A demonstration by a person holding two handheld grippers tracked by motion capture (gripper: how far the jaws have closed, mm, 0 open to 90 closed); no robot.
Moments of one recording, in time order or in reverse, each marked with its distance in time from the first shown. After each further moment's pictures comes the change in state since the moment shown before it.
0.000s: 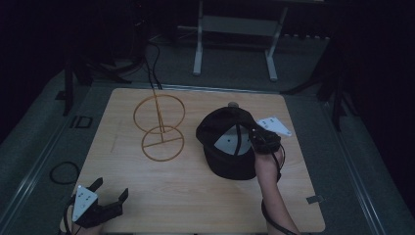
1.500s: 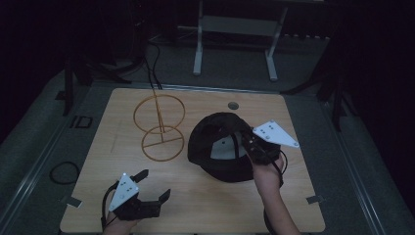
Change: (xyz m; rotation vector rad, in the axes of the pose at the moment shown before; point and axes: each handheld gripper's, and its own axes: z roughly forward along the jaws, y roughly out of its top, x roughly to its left) left arm -0.095 0.075 0.025 -0.006 -0.332 0.088; right arm 0.038 0.032 -0.062 -0.140 0.196 -0.081
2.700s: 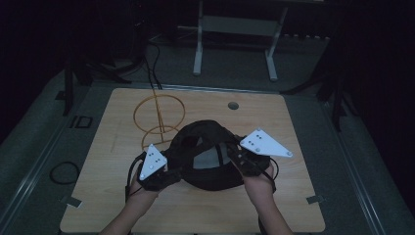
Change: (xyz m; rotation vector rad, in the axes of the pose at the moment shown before) left arm -0.006 0.064 0.051 -0.043 0.012 0.094; right arm 0.037 0.013 -0.016 -0.052 0.179 -0.046
